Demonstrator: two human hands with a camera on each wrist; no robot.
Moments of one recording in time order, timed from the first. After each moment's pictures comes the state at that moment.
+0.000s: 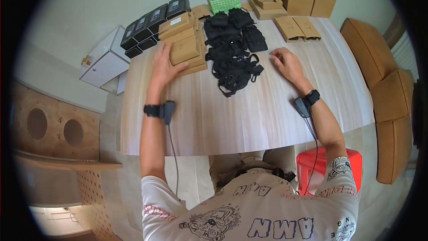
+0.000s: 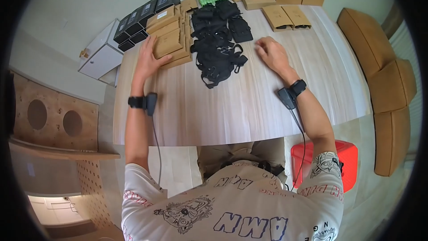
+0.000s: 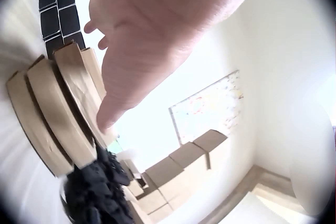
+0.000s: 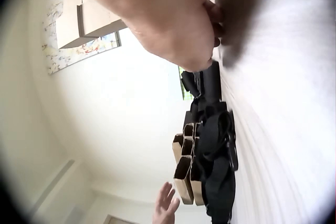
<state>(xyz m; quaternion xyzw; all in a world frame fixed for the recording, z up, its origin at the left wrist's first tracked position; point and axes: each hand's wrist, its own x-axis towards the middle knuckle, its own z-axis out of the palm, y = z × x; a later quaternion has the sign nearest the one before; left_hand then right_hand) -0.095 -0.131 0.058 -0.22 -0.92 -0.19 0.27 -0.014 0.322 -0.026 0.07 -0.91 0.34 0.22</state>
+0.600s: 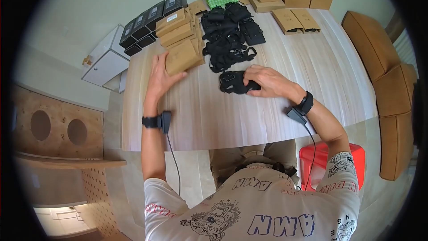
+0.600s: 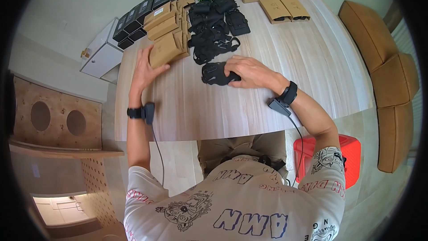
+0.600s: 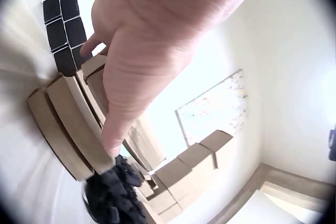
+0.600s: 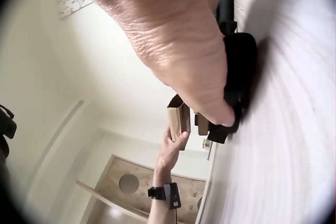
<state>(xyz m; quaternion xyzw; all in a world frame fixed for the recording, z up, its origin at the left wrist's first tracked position) -0.039 -0.129 0.072 -0.19 -0.95 -0.20 0.12 0.031 0.258 0.001 0.40 -0.86 0.28 0.10</state>
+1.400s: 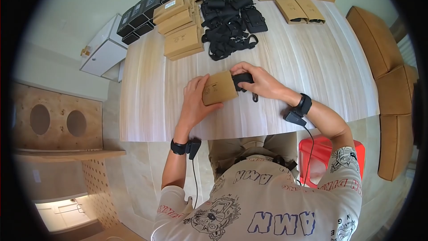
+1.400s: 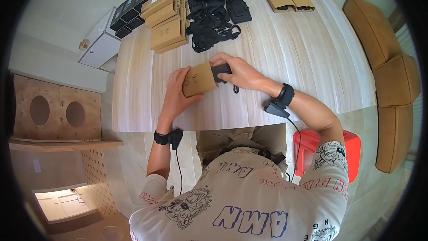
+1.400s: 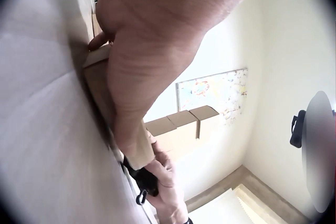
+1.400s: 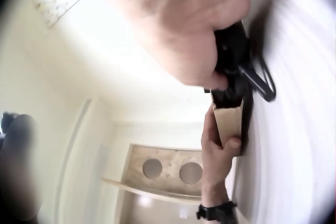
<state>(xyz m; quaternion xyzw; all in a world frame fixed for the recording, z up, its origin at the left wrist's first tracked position) 0.080 -0.068 -0.005 -0.26 -0.93 -0.27 0.05 0.055 0.218 -0.019 0.24 -0.76 0.59 -0.09</state>
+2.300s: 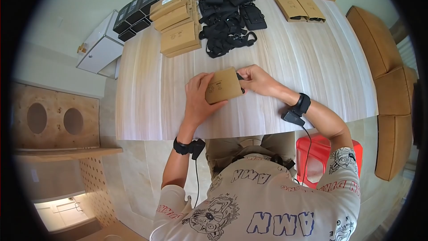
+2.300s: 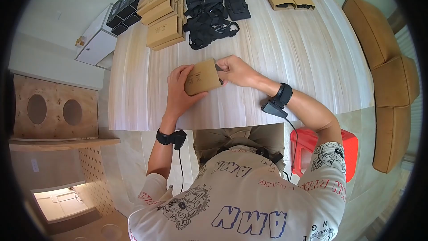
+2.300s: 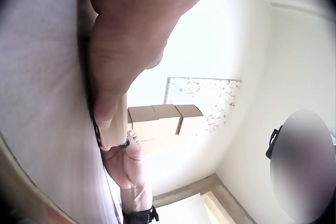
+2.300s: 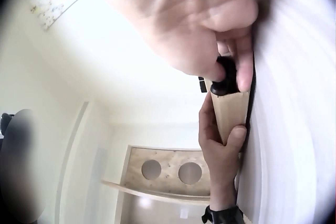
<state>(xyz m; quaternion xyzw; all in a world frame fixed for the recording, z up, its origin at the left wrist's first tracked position) 0.082 -0.050 -0.023 -0.28 -0.91 -0.29 0.14 0.042 0.213 -0.042 0.22 -0.71 0.64 -0.20</state>
